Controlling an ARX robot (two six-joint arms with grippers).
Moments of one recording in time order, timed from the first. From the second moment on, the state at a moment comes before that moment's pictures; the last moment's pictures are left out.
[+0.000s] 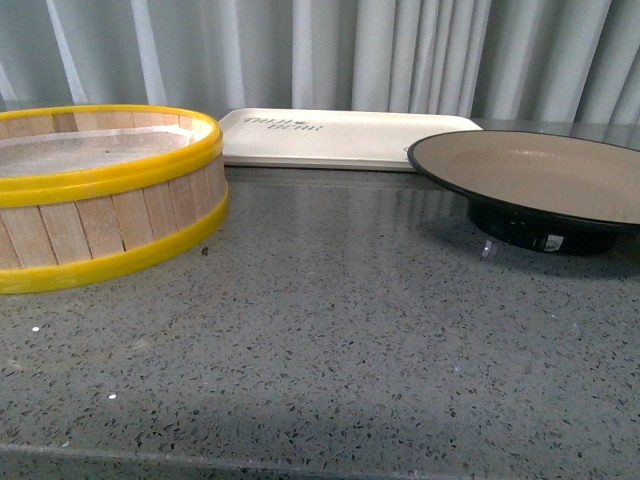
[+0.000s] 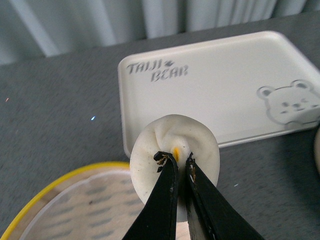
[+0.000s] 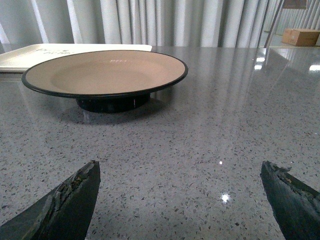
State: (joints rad) left arm -0.39 1.60 1.59 -0.30 -0.18 0.07; right arm 0.00 0.00 0.01 0.00 0.00 0.00
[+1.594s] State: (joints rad) left arm -0.79 2.13 1.93 -0.32 -0.14 0.31; right arm 0.00 0.00 0.01 0.00 0.00 0.00
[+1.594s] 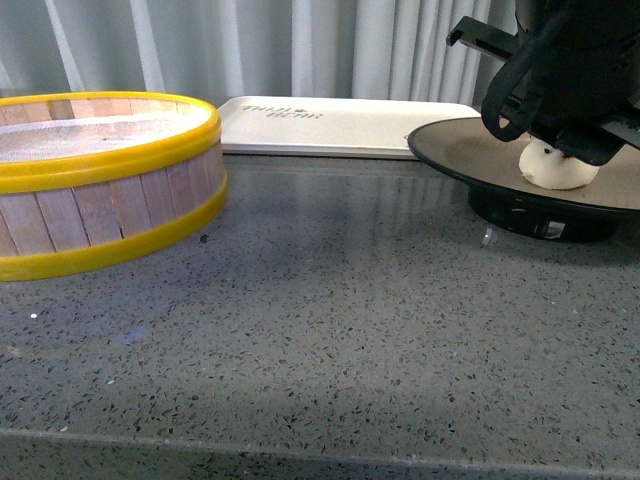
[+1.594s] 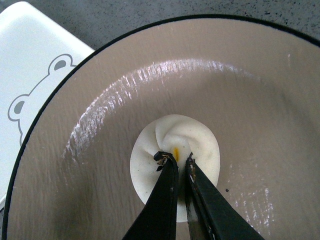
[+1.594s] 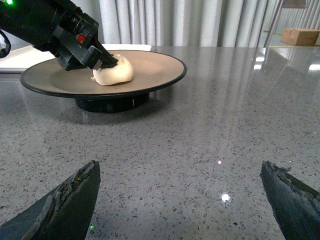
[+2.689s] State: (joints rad) left arm -0.71 2.02 1.95 -0.28 -0.14 0.22; right arm 0.00 0.00 0.01 0.00 0.00 0.00
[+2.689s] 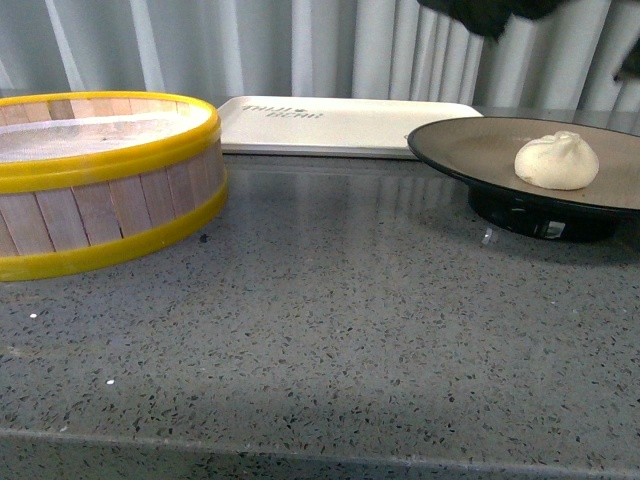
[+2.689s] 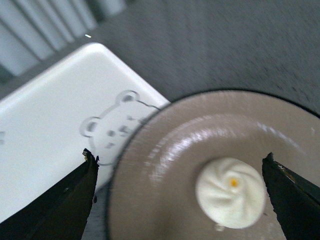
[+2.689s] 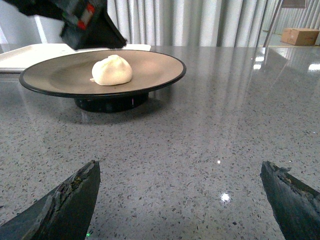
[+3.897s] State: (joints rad) left arm 0.15 0.70 0.31 0.38 0.15 0.00; right arm 0.00 0.00 0.01 0.00 0.00 0.00
